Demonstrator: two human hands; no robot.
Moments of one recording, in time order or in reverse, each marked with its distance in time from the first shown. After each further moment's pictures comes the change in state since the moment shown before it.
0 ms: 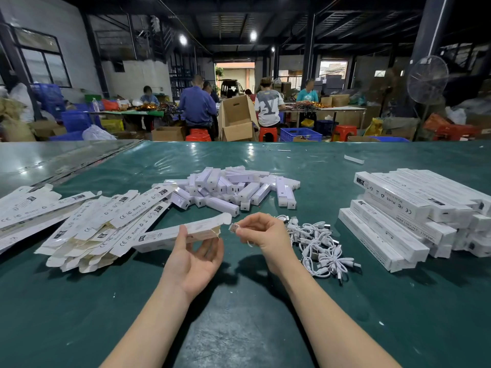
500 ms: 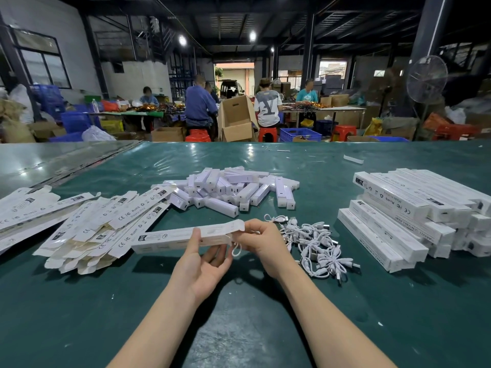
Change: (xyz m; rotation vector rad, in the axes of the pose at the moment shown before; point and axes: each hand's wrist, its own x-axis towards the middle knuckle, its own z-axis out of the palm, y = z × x) left_hand -0.001 -0.013 0.006 0.100 0.085 -0.001; right_hand 0.002 0.010 0.000 -0.034 -0.055 0.072
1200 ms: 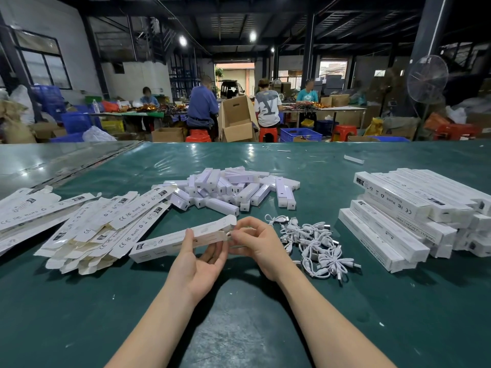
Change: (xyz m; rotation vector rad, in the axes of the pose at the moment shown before) left_hand -0.001 0.006 -0.002 -0.135 -0.009 0.001; right_hand -0.003 0.000 0.005 0.132 -0.092 0.025
